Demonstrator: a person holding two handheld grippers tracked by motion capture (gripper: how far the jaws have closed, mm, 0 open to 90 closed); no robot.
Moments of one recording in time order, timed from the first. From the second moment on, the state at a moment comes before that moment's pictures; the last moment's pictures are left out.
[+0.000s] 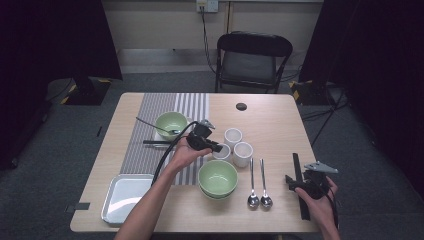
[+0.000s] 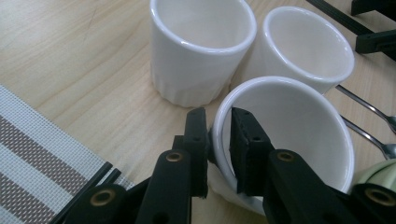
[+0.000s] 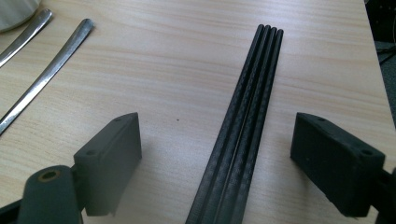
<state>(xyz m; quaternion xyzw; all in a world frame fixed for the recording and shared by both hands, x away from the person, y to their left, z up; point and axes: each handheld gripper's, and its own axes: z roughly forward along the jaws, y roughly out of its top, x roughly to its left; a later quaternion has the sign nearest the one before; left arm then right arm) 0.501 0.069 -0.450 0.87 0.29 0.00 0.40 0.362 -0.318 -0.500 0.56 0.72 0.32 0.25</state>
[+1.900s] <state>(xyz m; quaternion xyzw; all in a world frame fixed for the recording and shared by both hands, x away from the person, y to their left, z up) 0.500 0.108 -0.451 0.85 0.32 0.00 0.42 0.363 -0.318 -0.500 0.55 0.73 0.32 0.25</state>
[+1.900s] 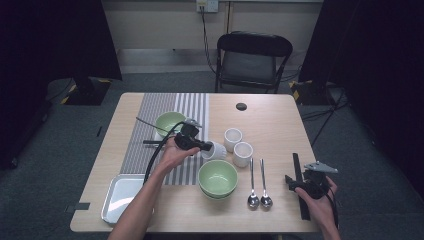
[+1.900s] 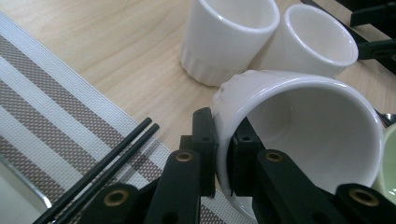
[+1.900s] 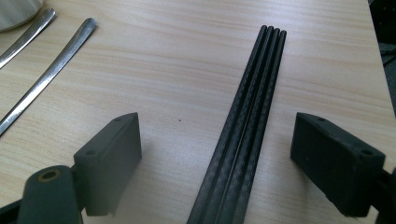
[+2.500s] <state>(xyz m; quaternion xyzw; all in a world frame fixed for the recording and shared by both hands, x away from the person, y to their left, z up) 0.494 0.133 -0.428 0.83 0.33 0.02 0.45 0.363 -0.318 -0.500 0.55 0.73 0.32 0.25</state>
